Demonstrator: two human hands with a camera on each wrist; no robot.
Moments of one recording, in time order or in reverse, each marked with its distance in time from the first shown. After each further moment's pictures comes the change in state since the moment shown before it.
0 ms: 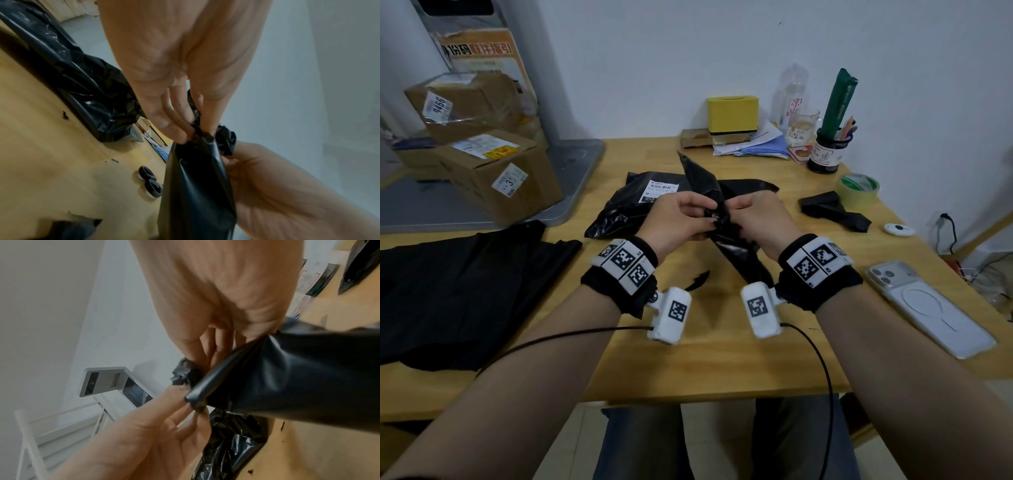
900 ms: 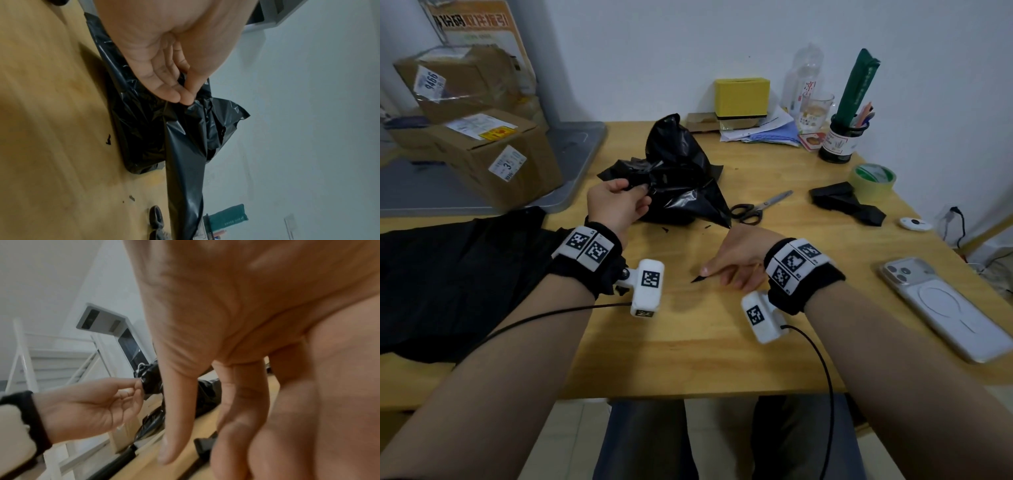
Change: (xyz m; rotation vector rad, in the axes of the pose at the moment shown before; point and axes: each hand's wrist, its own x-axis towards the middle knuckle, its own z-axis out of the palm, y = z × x) left_hand 0.029 -0.039 -0.069 -0.365 0.544 -0.144; right_hand -0.006 0.013 0.025 -0.508 -0.566 0.417
